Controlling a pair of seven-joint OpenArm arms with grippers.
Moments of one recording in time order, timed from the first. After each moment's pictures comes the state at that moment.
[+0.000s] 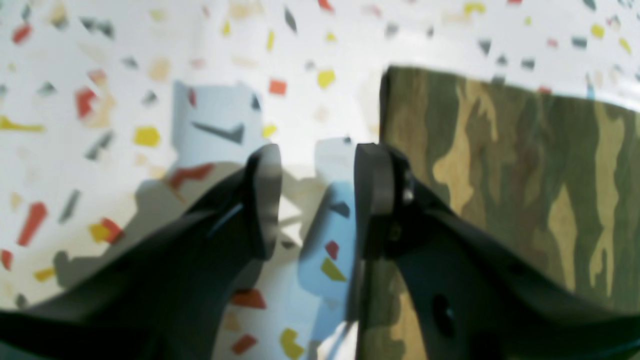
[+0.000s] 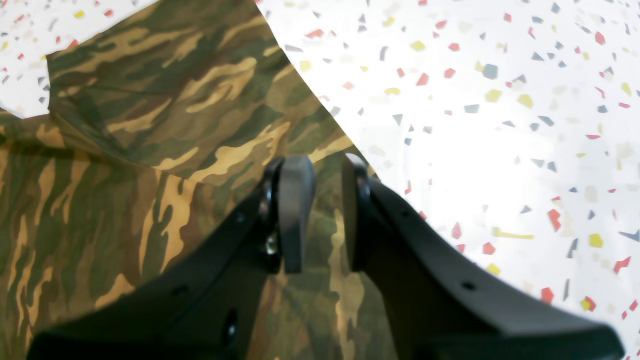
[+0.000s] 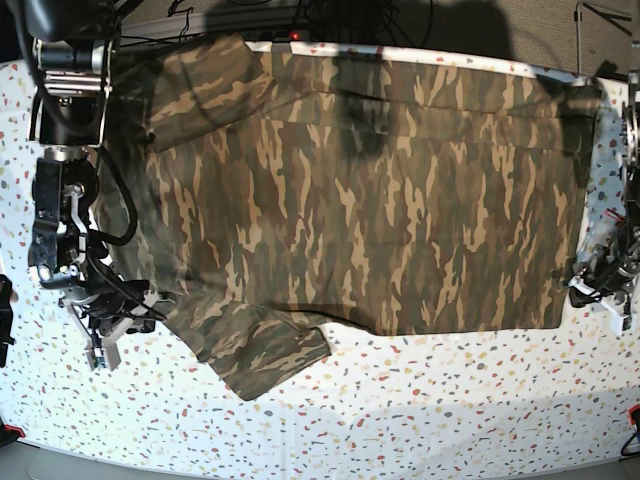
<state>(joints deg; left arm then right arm) -40.7 -28.1 9.5 10.3 -22.9 -26.6 3.5 18.6 22.3 5.6 75.2 18.4 17.7 -41.5</state>
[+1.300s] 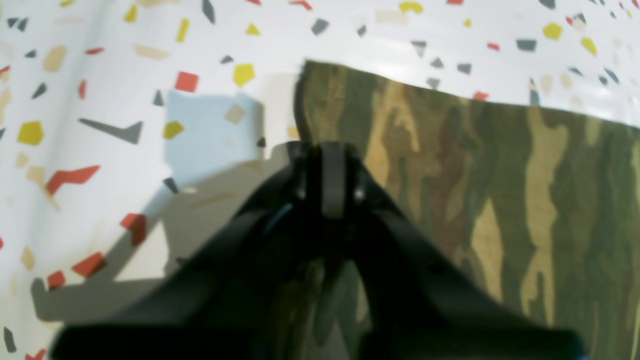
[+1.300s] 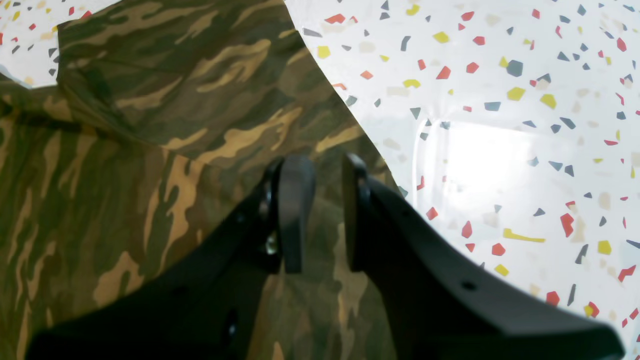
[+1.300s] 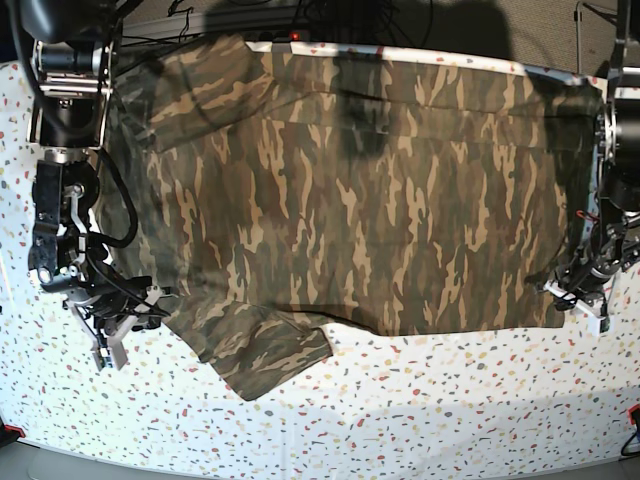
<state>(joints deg) -38.9 -23.3 9.2 11.0 -22.1 -26.1 5.1 19.1 22.2 5.5 75.2 18.4 21.1 -43.8</state>
